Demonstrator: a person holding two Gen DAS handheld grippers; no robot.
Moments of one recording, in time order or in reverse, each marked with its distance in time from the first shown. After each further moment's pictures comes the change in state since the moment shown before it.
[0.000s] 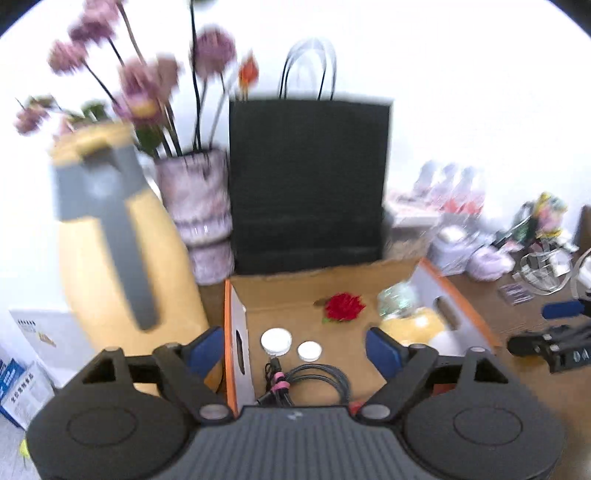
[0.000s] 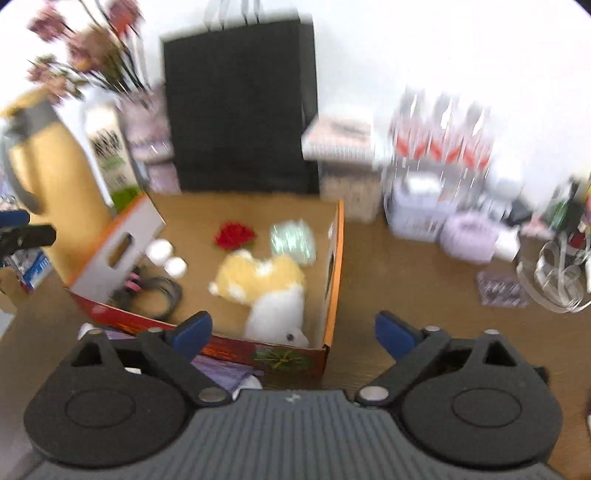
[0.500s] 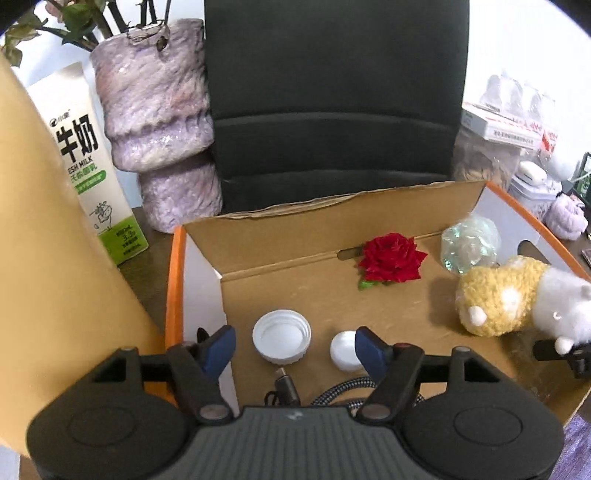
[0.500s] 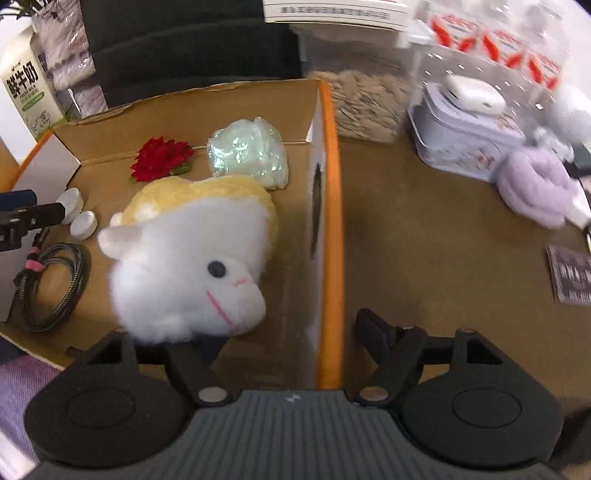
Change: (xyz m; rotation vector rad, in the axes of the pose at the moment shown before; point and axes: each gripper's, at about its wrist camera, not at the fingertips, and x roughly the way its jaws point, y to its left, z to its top) left arm 0.217 0.019 -0.014 0.008 0.237 0.047; right arm 0.187 -0.037 0.000 0.036 0.306 -0.008
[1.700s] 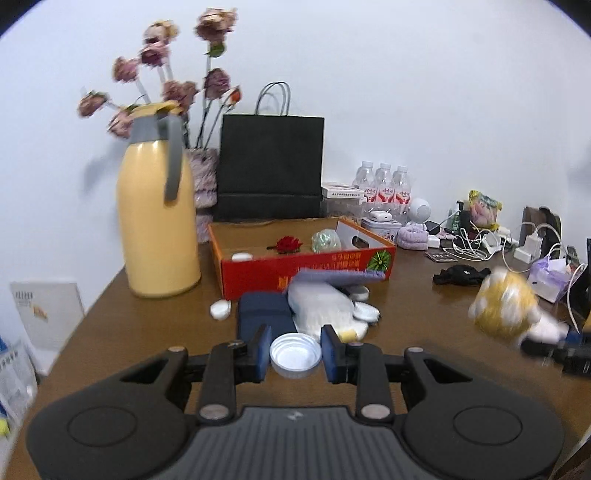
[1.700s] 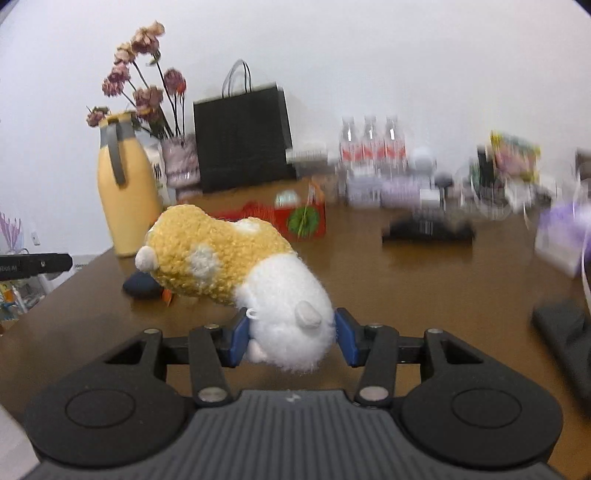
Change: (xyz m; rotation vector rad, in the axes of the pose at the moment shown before) left arm -0.306 -0.039 -0.254 -0.007 -0.384 -0.123; right arm -0.249 0.061 -0.340 0.083 -0.620 -0.035
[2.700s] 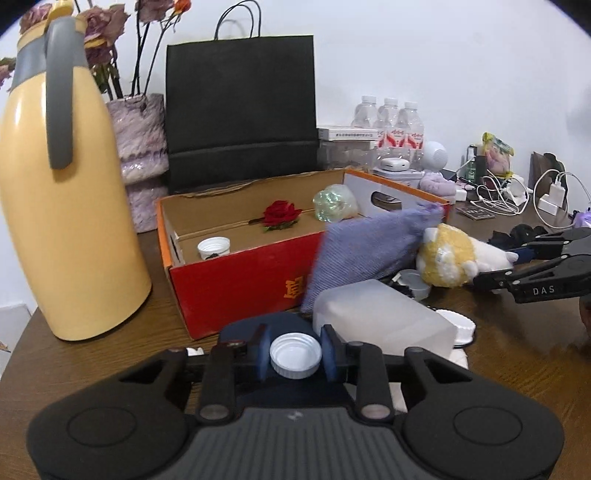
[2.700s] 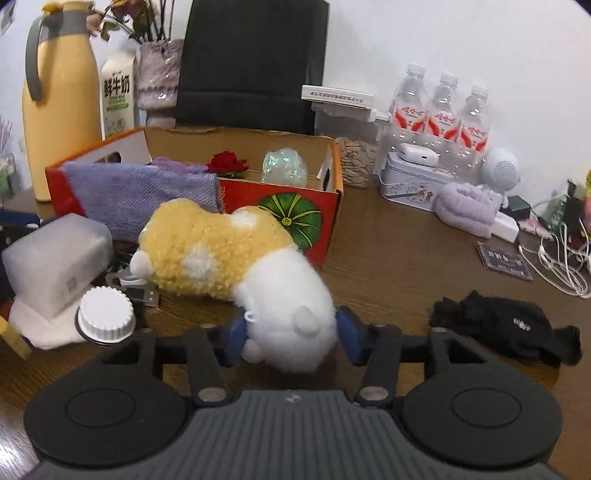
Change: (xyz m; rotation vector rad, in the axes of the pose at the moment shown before) left arm 0.203 0.024 0.010 0.108 0.119 -0.075; right arm 0.253 -0.029 0.051 -0.222 0.200 0.041
